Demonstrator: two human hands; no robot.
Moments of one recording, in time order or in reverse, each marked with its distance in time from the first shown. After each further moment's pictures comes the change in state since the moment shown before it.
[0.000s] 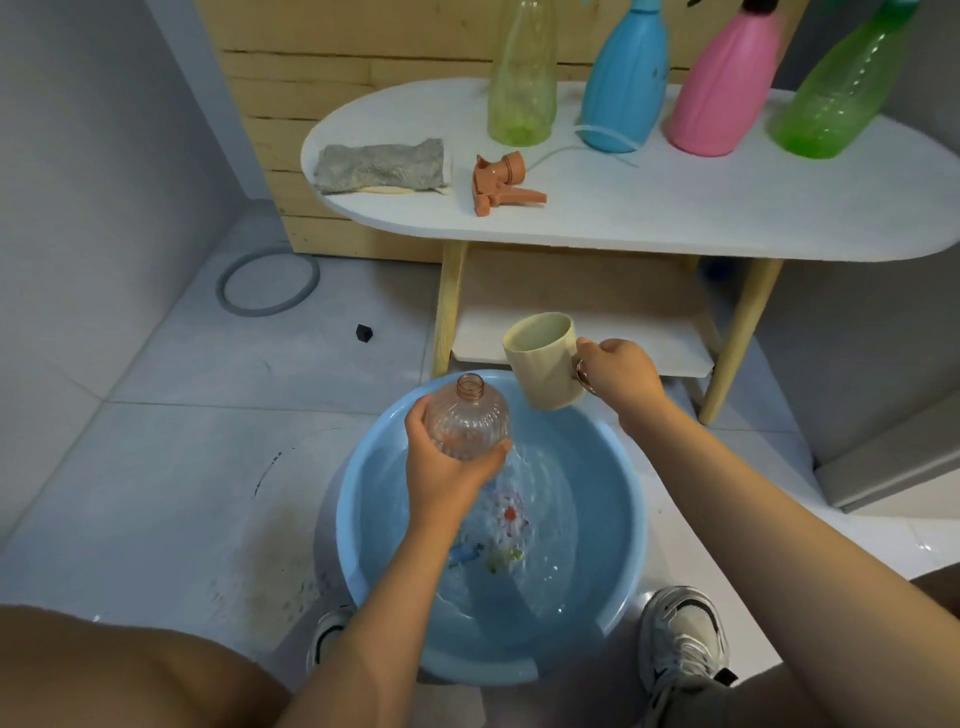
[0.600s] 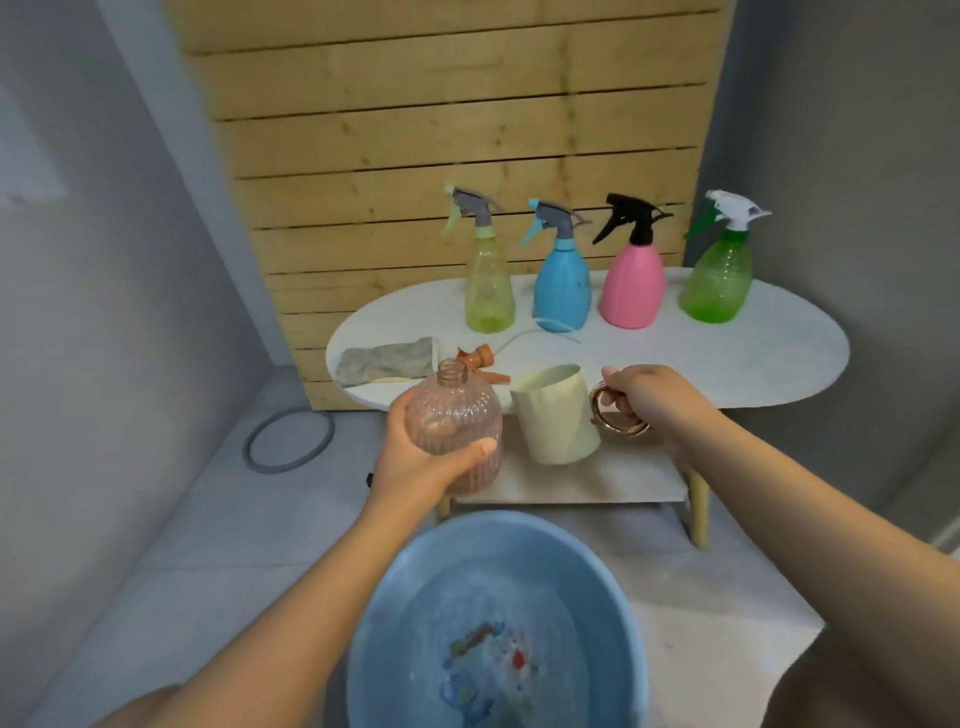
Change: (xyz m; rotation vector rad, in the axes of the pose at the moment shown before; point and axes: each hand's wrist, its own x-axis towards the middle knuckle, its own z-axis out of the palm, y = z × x) left_hand 0.023 0.188 -0.028 -0.092 -0.177 0.311; right_hand -0.017 -0.084 -0.140 0.210 -0.016 -0.150
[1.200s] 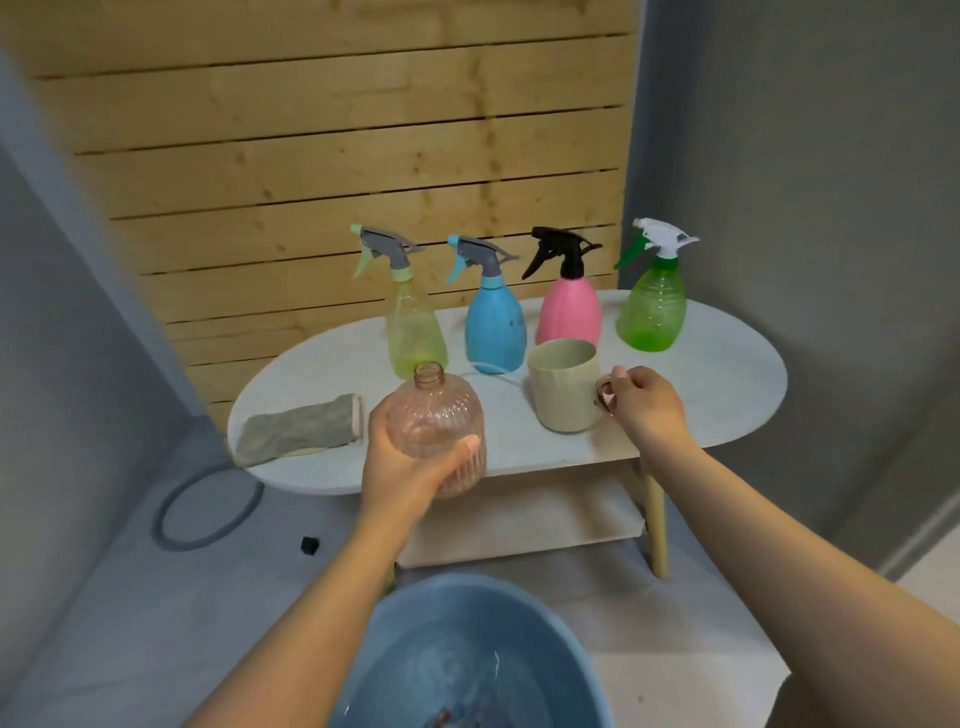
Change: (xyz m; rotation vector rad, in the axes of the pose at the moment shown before) left_hand 0.081 0.006 0.075 0.036 0.003 0.039; right_hand 0.081 0.026 -0.040 0.061 0.410 0.028
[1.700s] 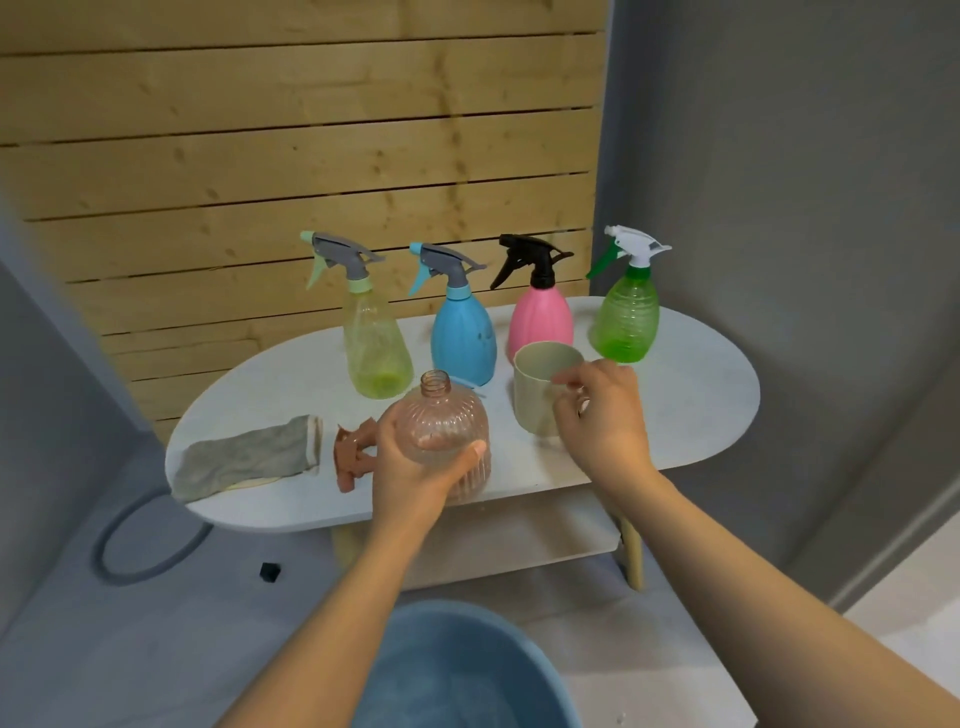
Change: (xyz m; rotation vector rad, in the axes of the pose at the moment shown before) left_hand 0.023 -0.009 0.046 0.004 -0.057 -0.032; right_hand 0.001 -0.003 0.011 -0.269 0.135 -0.495
